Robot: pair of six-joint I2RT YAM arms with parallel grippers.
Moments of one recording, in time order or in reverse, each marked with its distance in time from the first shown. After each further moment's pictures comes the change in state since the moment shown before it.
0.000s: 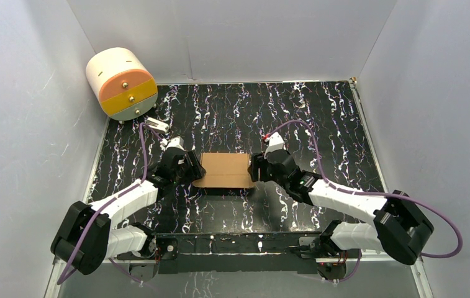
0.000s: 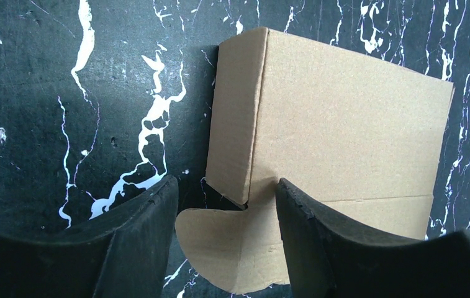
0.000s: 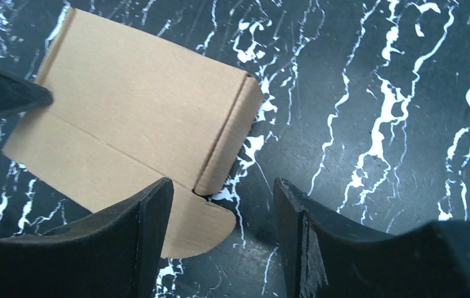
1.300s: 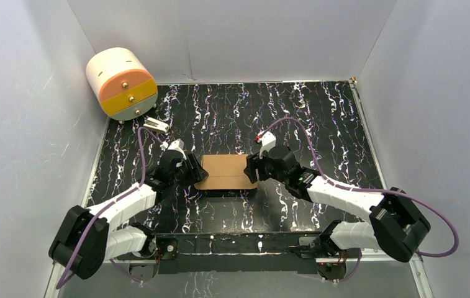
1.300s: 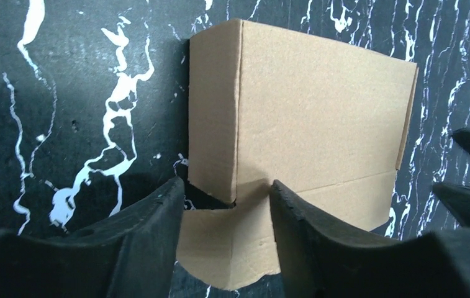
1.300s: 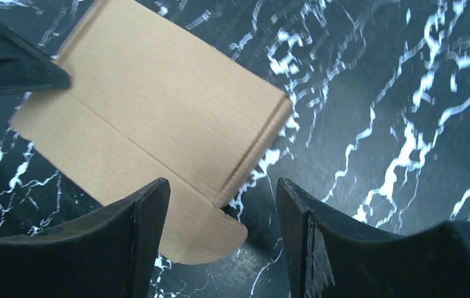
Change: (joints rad) left arm 0.005 -0.026 -0.047 0.064 0.106 -0.055; right arm -0.040 0.042 -0.003 0.064 -0.161 -0.139
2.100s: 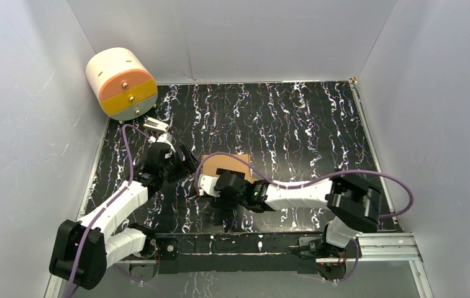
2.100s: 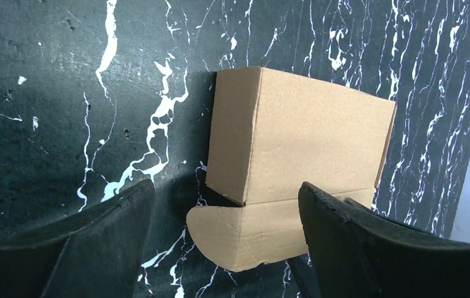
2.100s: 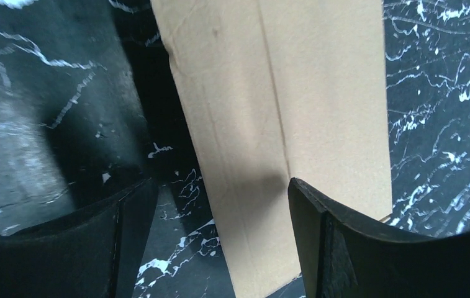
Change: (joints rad) left arm 0.142 -0.093 0.090 -0.206 0.057 0.031; right arm 0.418 0.320 0.307 -0.219 0.187 -0.649
